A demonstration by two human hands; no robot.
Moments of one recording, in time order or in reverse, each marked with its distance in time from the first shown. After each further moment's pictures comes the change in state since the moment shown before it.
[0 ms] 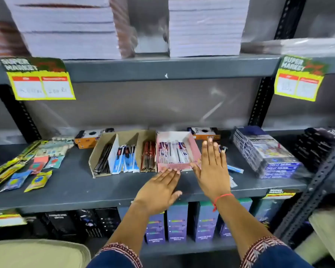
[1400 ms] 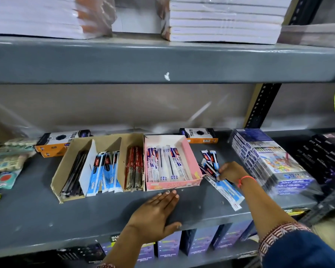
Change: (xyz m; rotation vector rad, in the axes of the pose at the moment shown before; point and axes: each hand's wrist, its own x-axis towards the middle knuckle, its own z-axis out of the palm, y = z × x) left_hand 0.055 -0.030 0.069 -0.275 -0.104 0.114; right_hand 0.083 0.092 0.062 0.483 -0.954 0.698
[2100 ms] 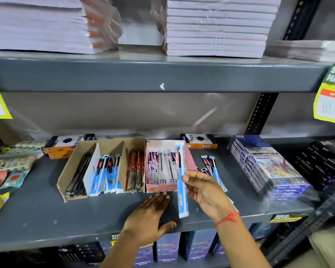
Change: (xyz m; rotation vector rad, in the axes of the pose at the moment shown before) left_hand -0.010 0.002 0.001 -0.045 0.059 -0.121; right_hand -0.108 -0.048 0.047 1.176 -0.320 -0.165
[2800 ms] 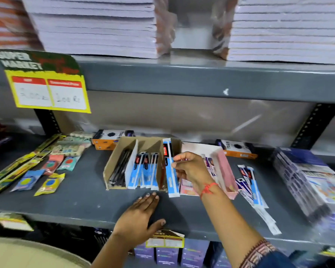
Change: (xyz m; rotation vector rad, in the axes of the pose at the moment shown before) left_hand -0.073 -0.069 -0.002 -0.008 0.180 -0.280; right_hand 0.055 0.002 0.116 -0.315 -0.146 -0.063
